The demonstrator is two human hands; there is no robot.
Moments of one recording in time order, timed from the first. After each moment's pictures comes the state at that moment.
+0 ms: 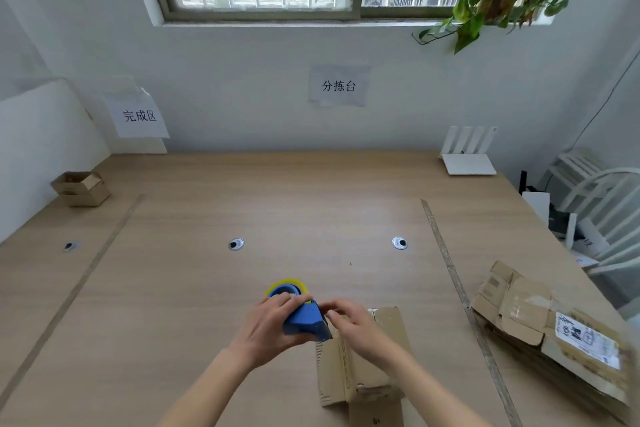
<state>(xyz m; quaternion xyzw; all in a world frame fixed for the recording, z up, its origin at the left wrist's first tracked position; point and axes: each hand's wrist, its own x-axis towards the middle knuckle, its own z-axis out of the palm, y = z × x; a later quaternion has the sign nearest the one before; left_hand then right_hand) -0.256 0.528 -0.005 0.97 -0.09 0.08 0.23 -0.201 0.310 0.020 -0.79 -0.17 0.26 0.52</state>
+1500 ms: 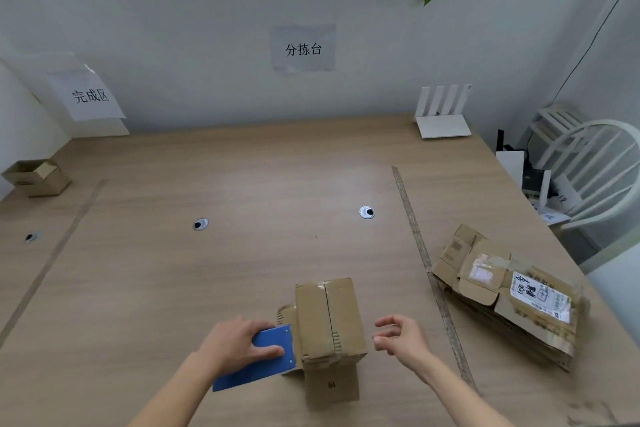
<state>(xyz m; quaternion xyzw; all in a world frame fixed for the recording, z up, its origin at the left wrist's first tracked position) -0.264 0.468 -0.040 0.97 0.00 -0.20 0.13 -0.194 0.116 -0.074 -0.82 0.11 0.29 0.48</state>
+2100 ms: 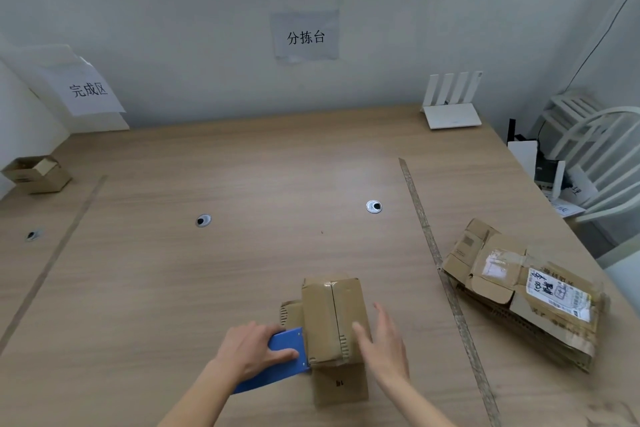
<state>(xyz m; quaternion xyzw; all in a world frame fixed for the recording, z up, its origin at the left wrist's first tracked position) -0.257 0.454 -0.066 0.97 0.02 -0.21 0.09 -0.214 0.184 -0.100 -0.91 0.06 0.18 0.37</state>
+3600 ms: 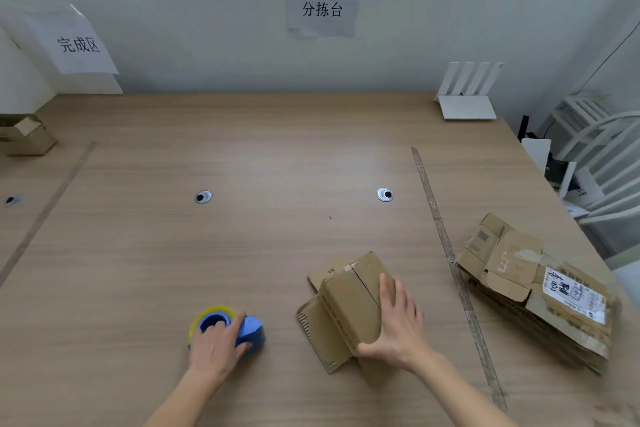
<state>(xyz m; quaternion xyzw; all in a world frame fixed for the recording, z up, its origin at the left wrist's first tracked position) -0.293 0.528 -0.153 0.97 0.15 -0.20 0.00 -0.189 0.191 -0.095 -0.96 -0.09 0.24 0.10</state>
